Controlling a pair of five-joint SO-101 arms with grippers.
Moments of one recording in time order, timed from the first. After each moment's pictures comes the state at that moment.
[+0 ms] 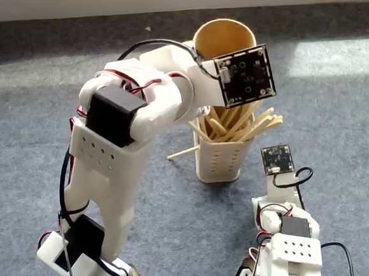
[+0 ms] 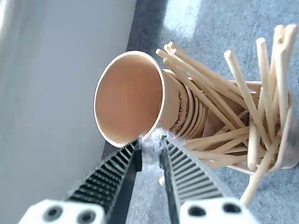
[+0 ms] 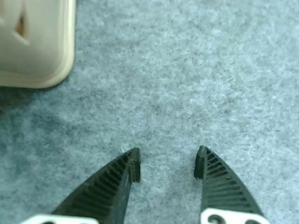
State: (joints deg) left arm 29.8 -0.7 -47.6 96.2 -44.7; right arm 5.5 -72.7 94.8 47.3 18.6
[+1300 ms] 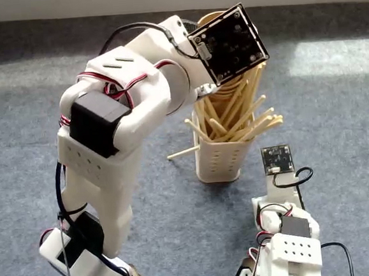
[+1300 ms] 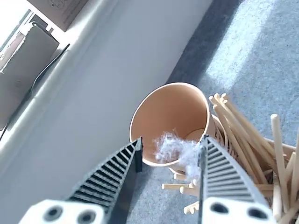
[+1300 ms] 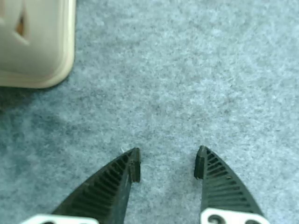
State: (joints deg) left arm 29.4 1.0 -57.5 90.3 -33.1; right arm 5.5 -72.7 94.8 47.3 18.6
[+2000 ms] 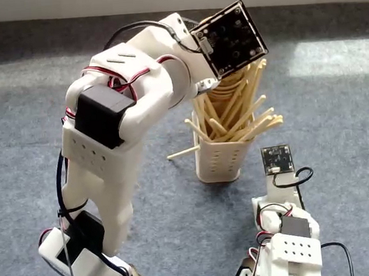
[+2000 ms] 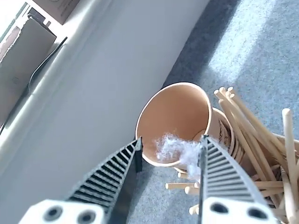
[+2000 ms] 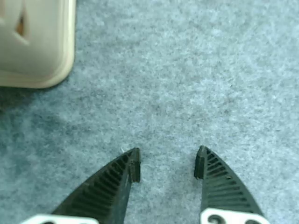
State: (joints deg) left arm 28.3 1.0 -54.3 88.0 -34.2; right arm 5.5 -72.7 94.8 47.3 18.6
